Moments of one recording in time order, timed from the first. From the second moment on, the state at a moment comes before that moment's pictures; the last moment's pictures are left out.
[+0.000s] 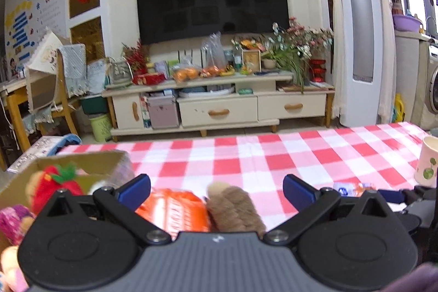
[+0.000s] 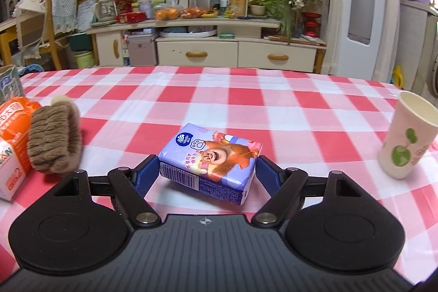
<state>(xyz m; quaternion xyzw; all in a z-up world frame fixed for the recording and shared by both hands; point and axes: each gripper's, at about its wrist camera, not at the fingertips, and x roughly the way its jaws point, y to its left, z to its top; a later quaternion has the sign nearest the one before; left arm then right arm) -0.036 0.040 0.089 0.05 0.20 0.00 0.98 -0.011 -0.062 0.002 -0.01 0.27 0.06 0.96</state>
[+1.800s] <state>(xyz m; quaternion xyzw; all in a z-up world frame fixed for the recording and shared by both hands) 0.032 0.027 0.037 -0.06 0.35 -0.04 0.93 0.010 -0.089 -0.005 0.02 0.30 0.07 0.95</state>
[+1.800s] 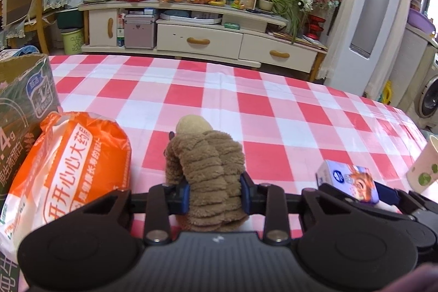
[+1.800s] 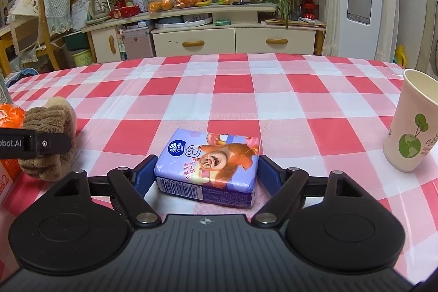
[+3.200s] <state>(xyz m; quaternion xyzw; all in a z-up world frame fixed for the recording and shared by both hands) -0.037 0.075 0.079 -0.07 0.29 -0.10 0.95 -0.030 -0.070 0.018 0.02 0.25 0.08 0.96</state>
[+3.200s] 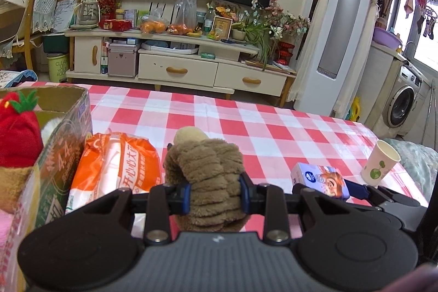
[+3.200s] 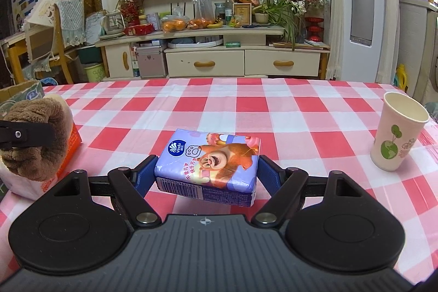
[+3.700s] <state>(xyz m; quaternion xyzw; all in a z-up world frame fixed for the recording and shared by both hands) -0.064 0.088 0.102 -0.08 0.25 -0.13 0.96 -0.063 -0.062 0.022 0.03 0.26 0.08 0.96</state>
